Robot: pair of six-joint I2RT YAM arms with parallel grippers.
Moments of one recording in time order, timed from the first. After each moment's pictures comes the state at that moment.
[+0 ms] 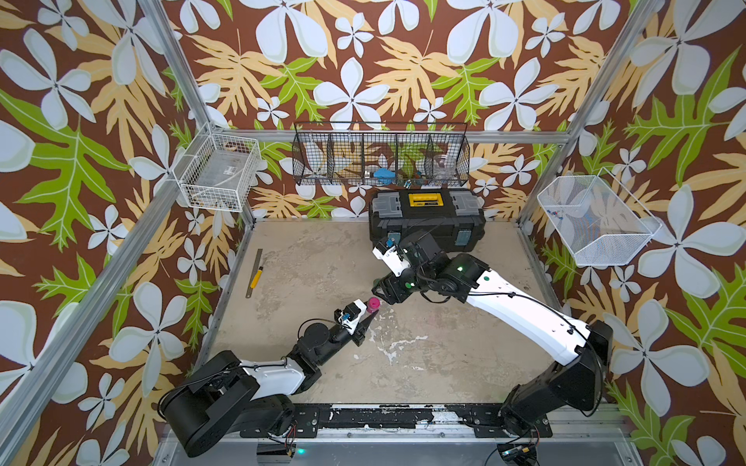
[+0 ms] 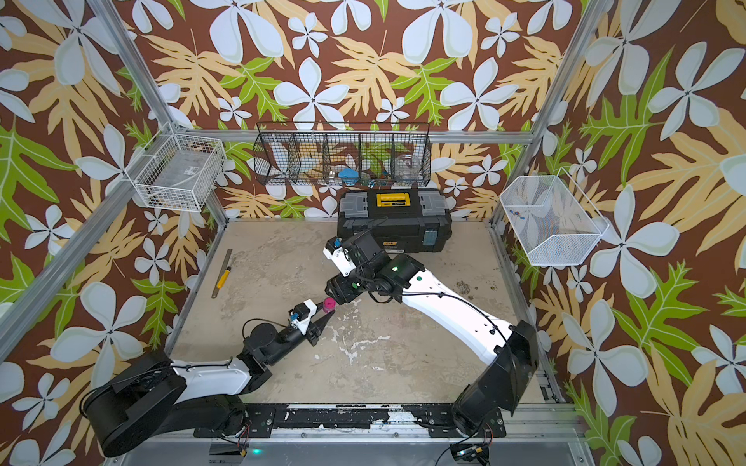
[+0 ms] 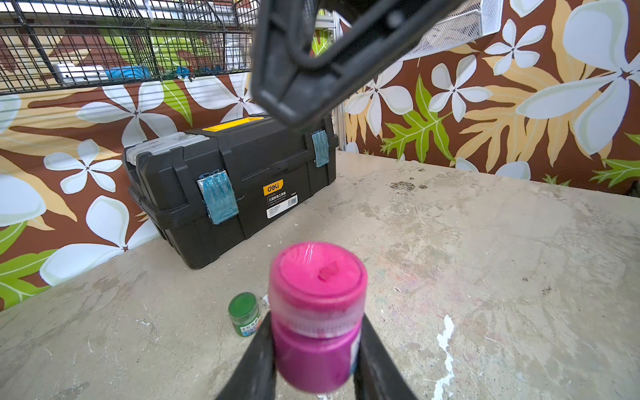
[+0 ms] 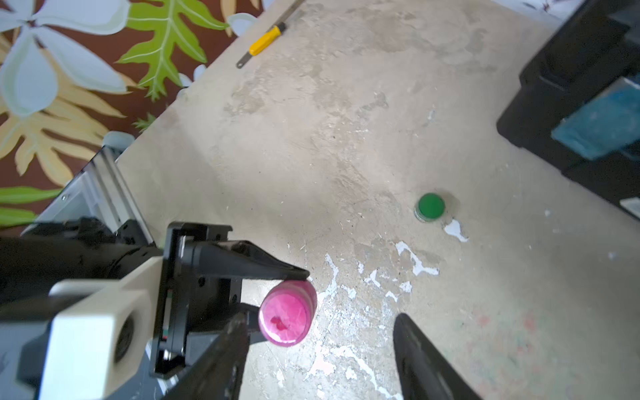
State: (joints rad) left arm -0.72 1.27 0.15 1.12 0.06 0.12; right arm 0.81 1.56 1.51 -0.74 -0.22 0.07
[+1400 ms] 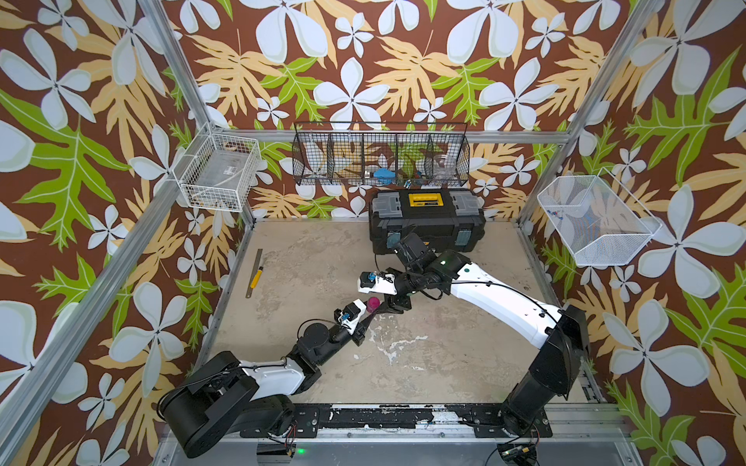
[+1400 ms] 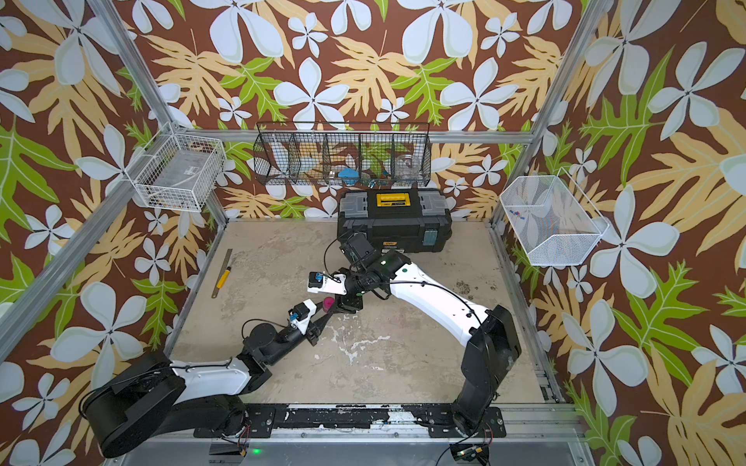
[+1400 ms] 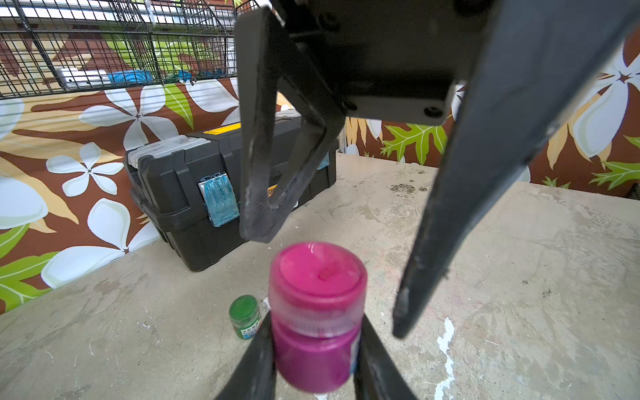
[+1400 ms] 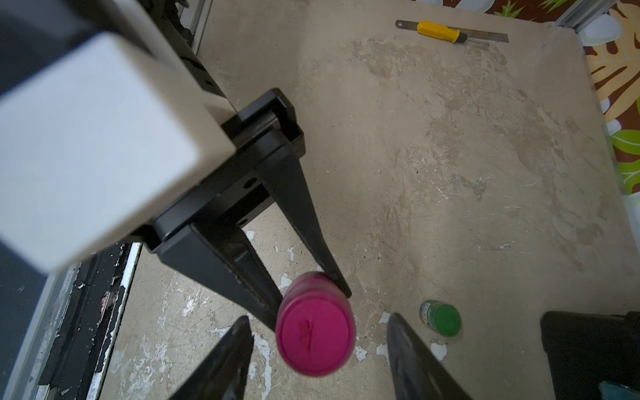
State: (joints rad) left arm -0.72 1.26 0.15 1.13 0.06 0.12; right arm 0.77 1.71 1.56 -0.83 -0.49 -0.78
